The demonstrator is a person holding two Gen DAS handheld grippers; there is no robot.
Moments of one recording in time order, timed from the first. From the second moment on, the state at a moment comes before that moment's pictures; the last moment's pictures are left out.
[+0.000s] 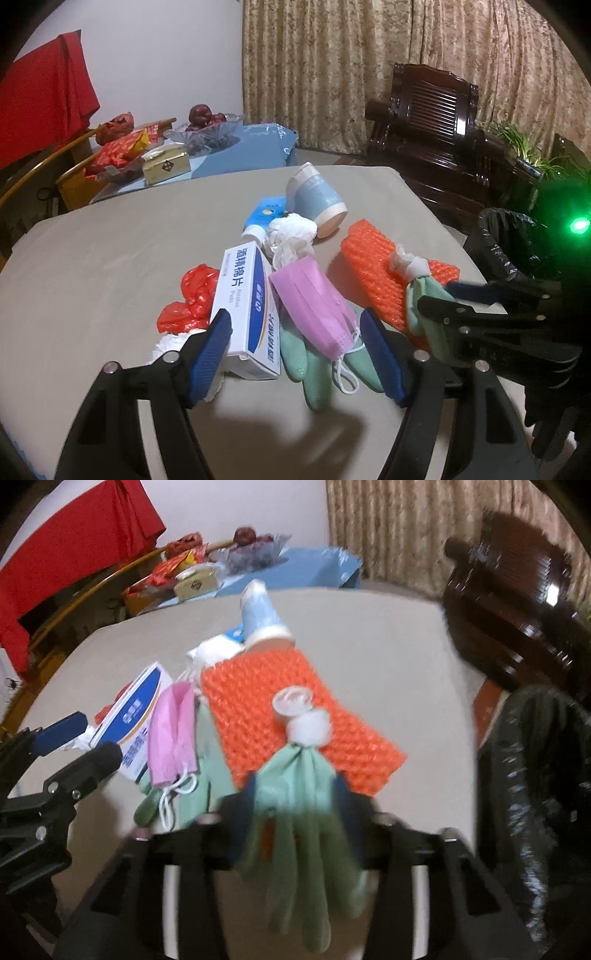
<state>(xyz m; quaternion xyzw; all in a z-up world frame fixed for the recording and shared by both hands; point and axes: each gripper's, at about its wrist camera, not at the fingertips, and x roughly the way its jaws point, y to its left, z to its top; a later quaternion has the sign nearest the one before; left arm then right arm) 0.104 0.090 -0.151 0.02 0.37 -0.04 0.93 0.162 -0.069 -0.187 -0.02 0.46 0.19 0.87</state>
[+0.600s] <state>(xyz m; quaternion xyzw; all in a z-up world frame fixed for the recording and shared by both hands) 0.128 0.062 -0.169 0.03 0.39 -0.05 0.92 0.150 -0.103 -0.142 0.01 0.41 0.18 0.90</state>
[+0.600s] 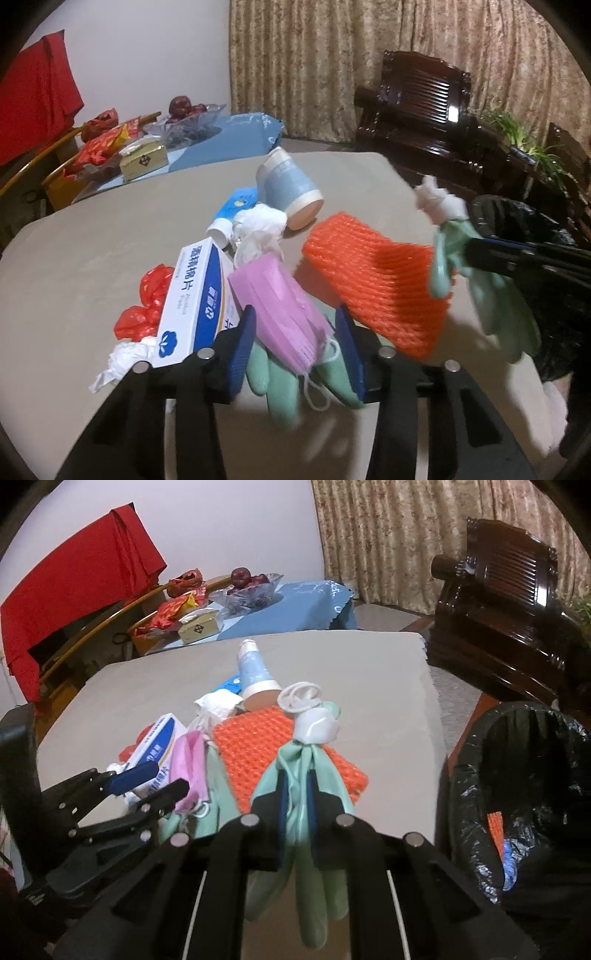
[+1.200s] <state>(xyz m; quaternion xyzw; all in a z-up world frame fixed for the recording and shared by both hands) 0.128 0.072 -0.150 0.01 0.37 -0.03 0.93 0.144 -0.107 -0.129 0.02 0.39 0.18 0.90</state>
